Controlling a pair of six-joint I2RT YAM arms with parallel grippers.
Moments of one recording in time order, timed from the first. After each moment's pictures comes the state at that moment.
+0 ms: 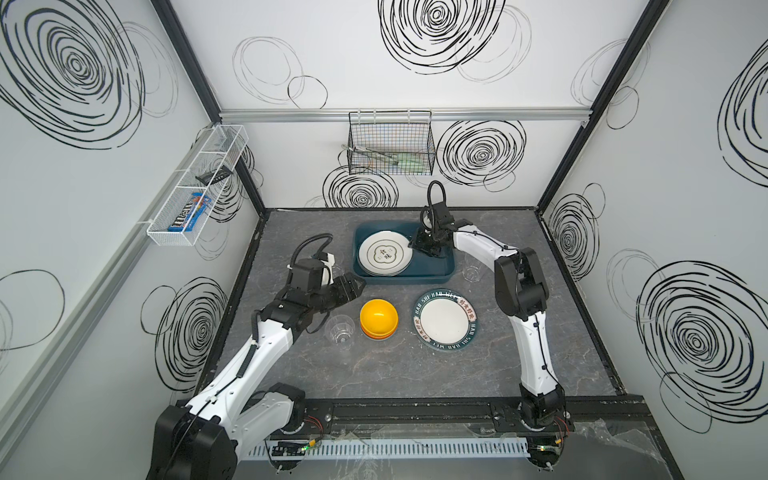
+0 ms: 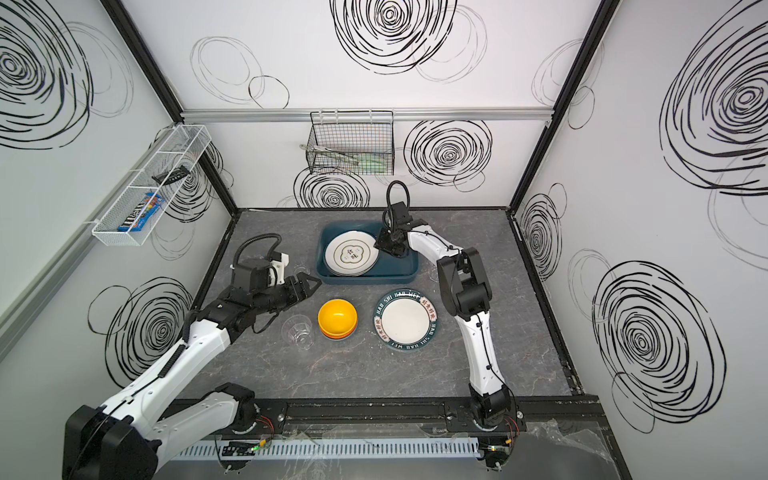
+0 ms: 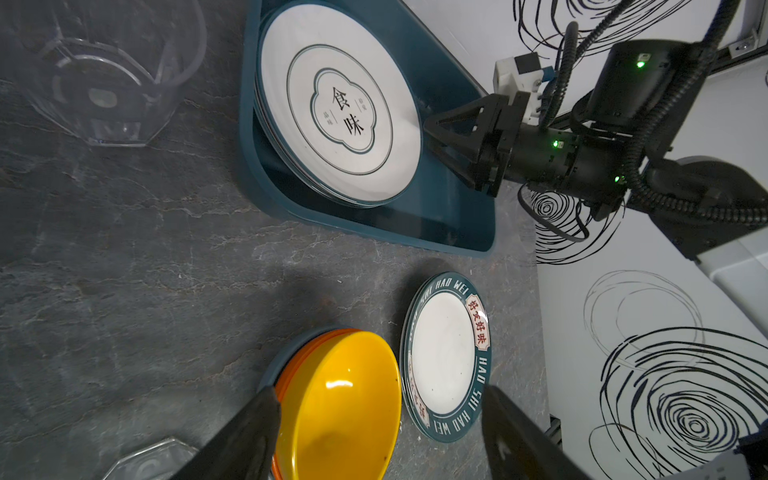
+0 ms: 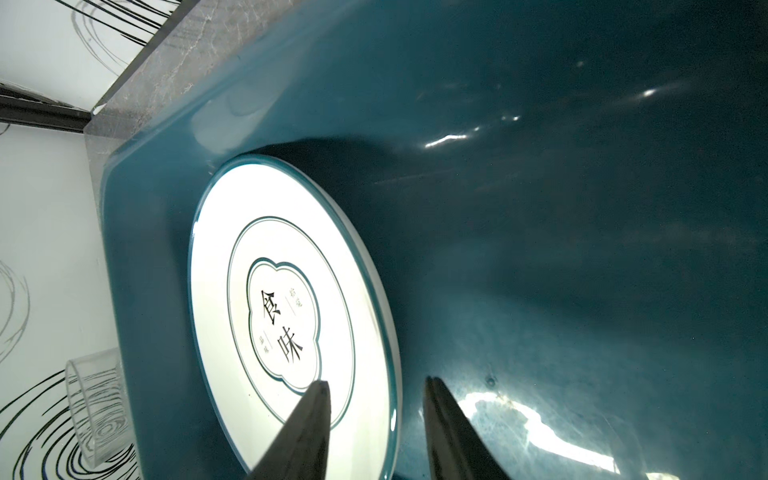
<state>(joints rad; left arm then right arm) -0.27 1.04 0.72 -0.37 0.37 -0.73 0.45 2.28 1.86 -0.53 -0.28 0.69</state>
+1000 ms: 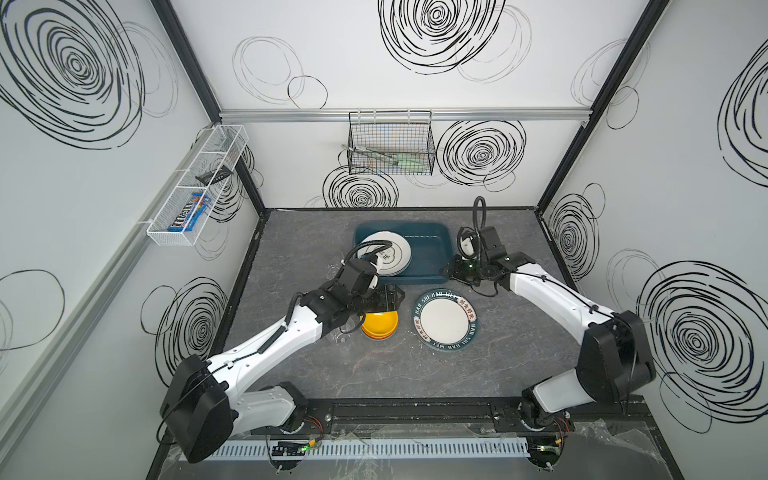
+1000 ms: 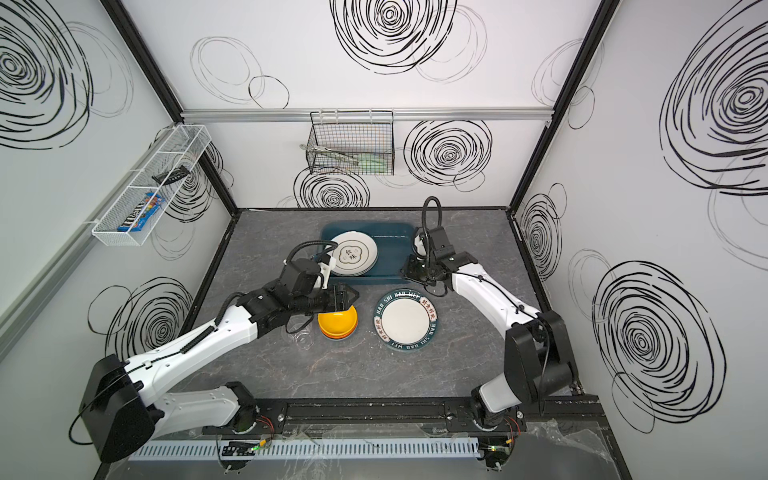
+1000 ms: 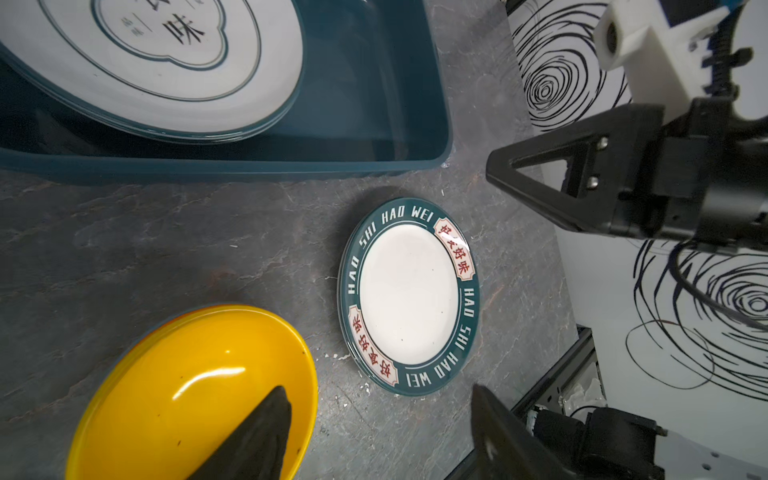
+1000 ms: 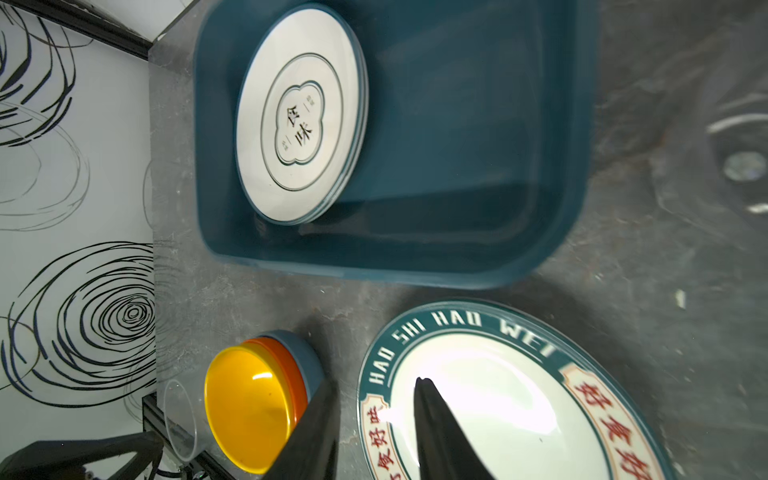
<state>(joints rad) -0.69 1.25 0.91 -0.39 0.17 -0.71 0.40 1.45 1.06 -0.52 -0.31 0.60</state>
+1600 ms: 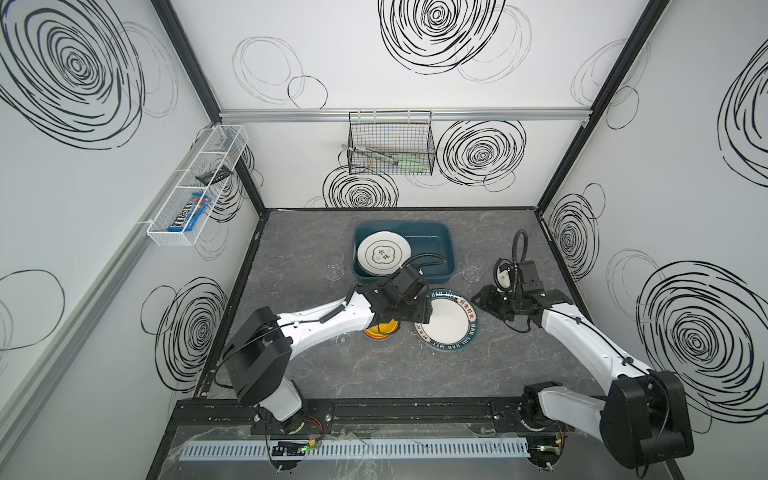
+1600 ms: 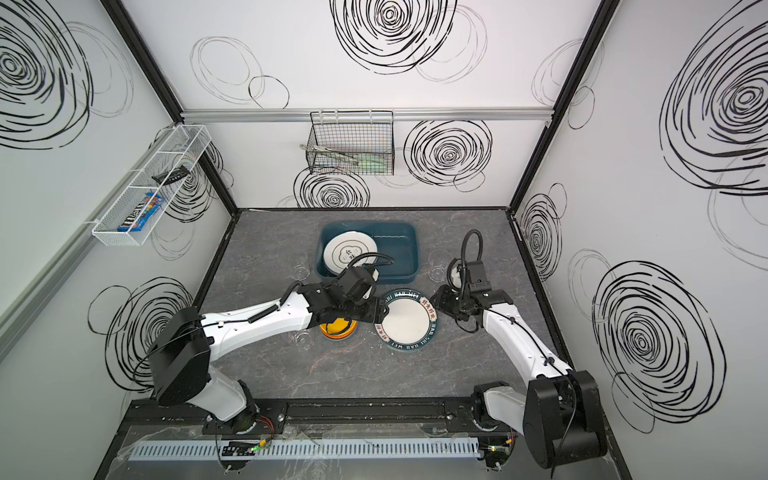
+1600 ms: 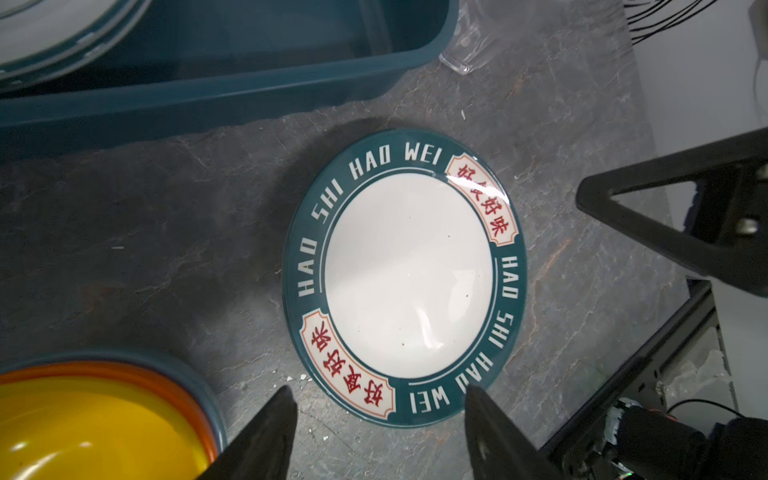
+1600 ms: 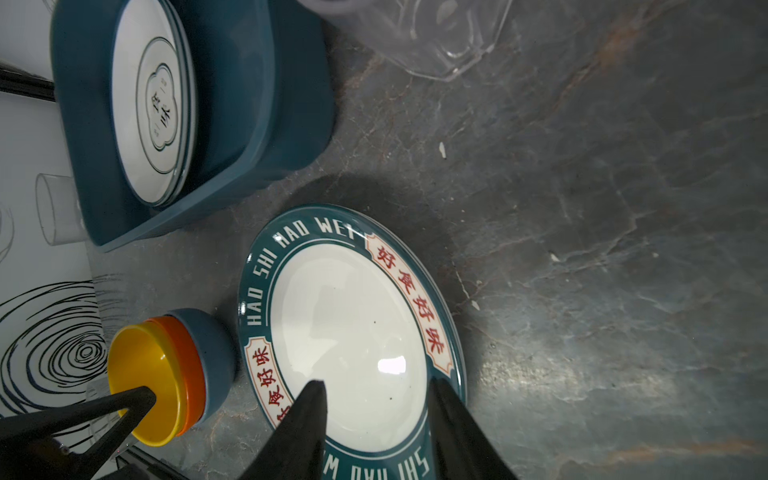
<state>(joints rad) -0.90 1.62 1.12 -0.43 0.03 -0.69 0.20 1.17 0.70 -0.55 -0.32 0.57</state>
